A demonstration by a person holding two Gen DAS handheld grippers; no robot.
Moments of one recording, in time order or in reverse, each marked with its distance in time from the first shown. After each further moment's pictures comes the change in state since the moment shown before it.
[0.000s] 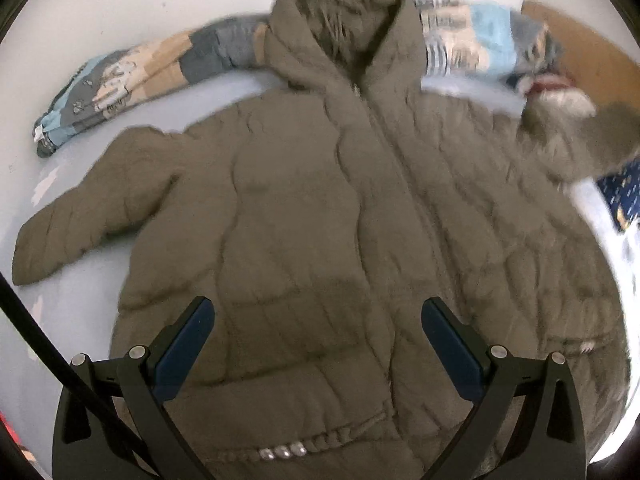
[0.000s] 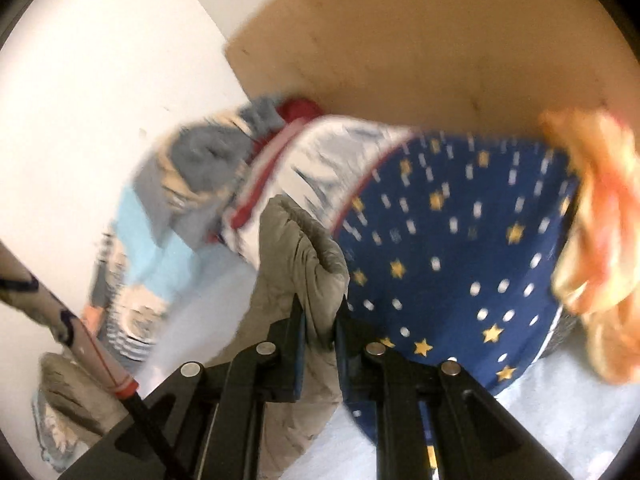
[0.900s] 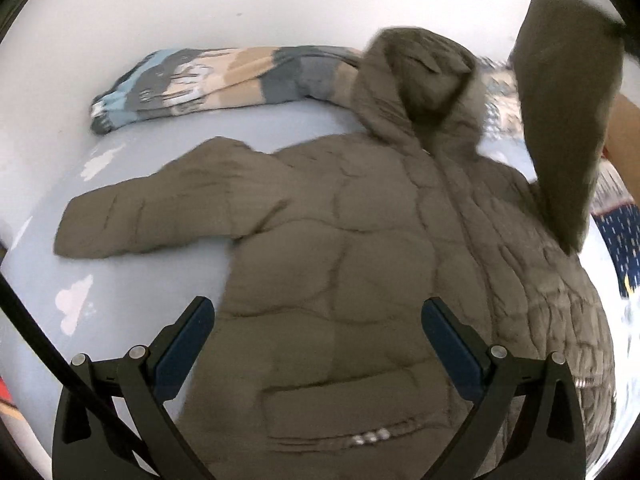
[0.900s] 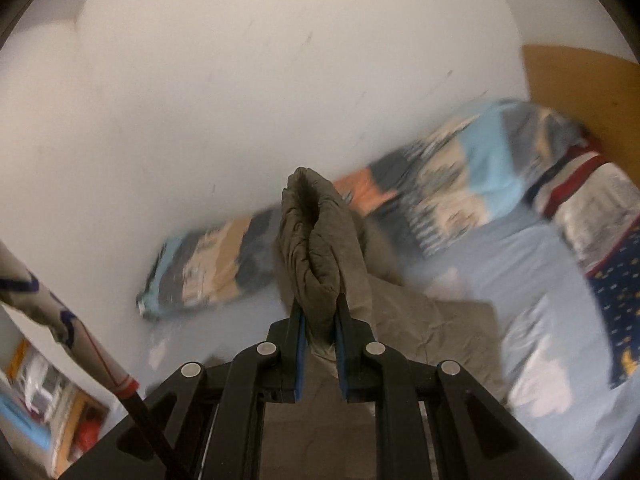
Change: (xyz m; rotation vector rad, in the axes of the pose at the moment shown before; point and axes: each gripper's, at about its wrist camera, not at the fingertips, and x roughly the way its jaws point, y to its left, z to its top) left arm -0.060 0.080 -0.004 -0.209 -0.145 0.075; right arm -0.172 0.364 -0.217 -0.482 0.190 0.554
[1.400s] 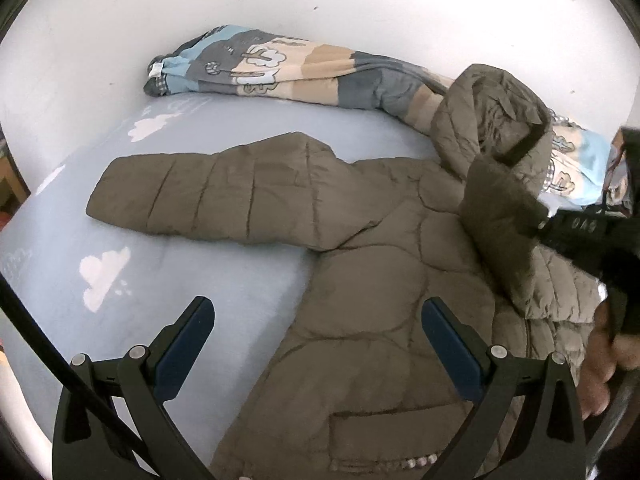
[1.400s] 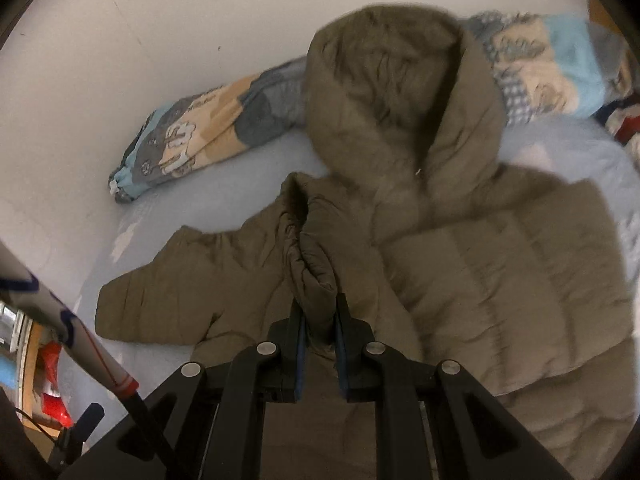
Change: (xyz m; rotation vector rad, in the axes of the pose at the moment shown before) left arm 0.004 0.070 0.011 -0.203 0.006 0.071; right arm 0.198 0.055 -0.159 -0.090 0.339 -0.014
